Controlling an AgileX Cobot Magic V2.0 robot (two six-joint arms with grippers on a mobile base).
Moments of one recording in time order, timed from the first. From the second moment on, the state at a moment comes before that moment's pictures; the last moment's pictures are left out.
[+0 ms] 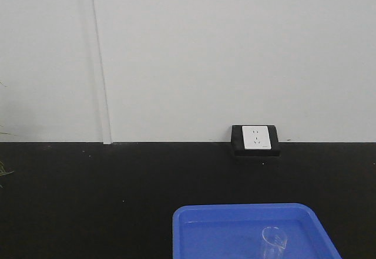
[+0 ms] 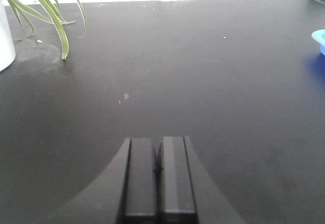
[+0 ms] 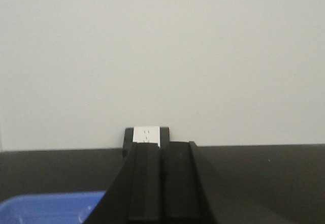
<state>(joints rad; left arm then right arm) 0.00 -0.02 0.03 -0.04 0.36 0.02 -0.02 0.00 -0.05 -0.07 -0.07 0.14</state>
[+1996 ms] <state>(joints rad) 0.00 -0.02 0.03 -0.04 0.36 0.02 -0.02 1.77 -0.39 -0.53 -0.88 0.18</state>
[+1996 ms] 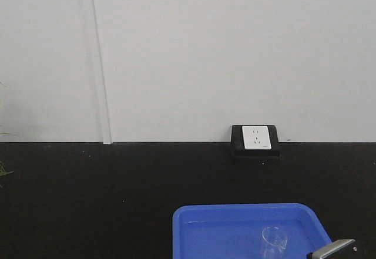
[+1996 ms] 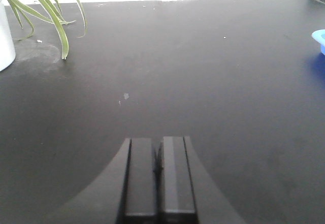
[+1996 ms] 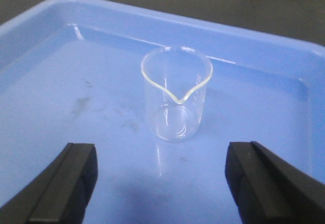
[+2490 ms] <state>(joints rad) 0.00 -0.02 0.03 -0.04 0.36 0.02 0.06 2.02 -0.67 -0.53 -0.89 0.17</state>
